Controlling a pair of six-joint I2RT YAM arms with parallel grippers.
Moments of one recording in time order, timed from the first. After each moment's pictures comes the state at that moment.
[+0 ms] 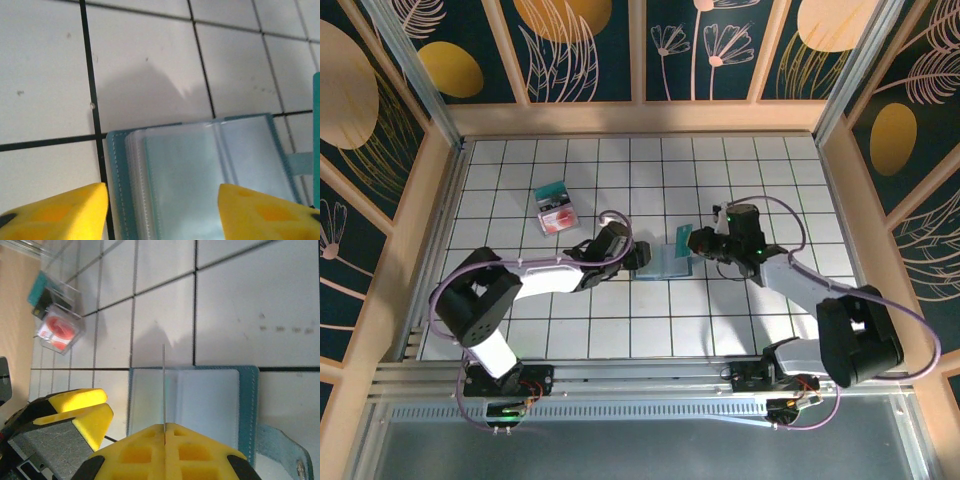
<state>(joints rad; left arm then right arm) -0.79 1.67 0.80 0.14 -0.09 -0.75 0.38 1.29 0.61 0.01 -0.42 0.67</state>
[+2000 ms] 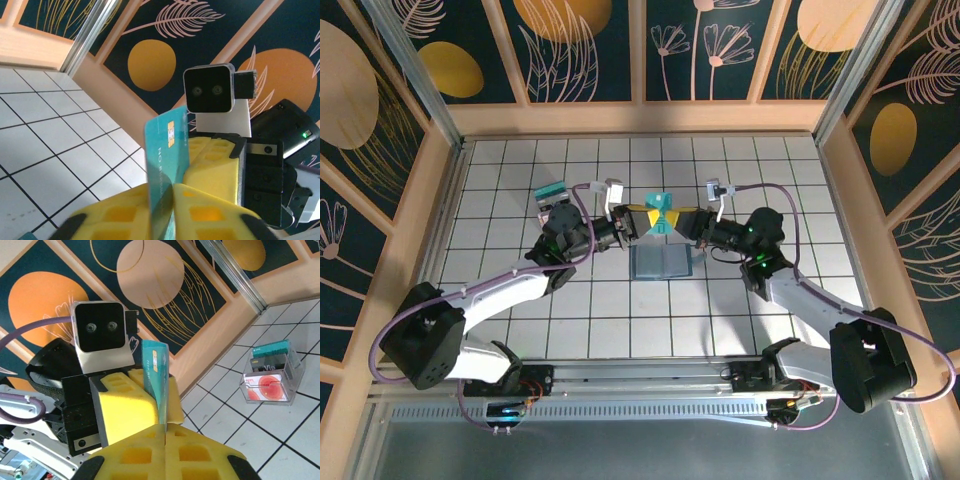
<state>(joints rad) -0.70 1.37 0.74 0.69 0.49 -0.68 0.43 1.18 0.54 0.80 -0.82 0.84</state>
